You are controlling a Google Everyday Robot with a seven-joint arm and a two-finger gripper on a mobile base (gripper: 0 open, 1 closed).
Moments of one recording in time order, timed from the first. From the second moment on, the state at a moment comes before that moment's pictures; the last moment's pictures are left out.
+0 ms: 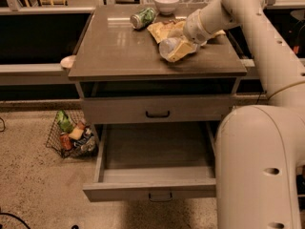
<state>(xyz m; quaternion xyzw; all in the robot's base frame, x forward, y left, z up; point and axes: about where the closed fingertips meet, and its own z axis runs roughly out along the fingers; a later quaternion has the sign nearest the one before) 0.788 -0.090 0.856 -0.66 0.63 0.11 0.39</state>
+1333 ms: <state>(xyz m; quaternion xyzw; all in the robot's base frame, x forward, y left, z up) 0.791 -0.068 0.928 -0.68 0.60 0.04 0.41</state>
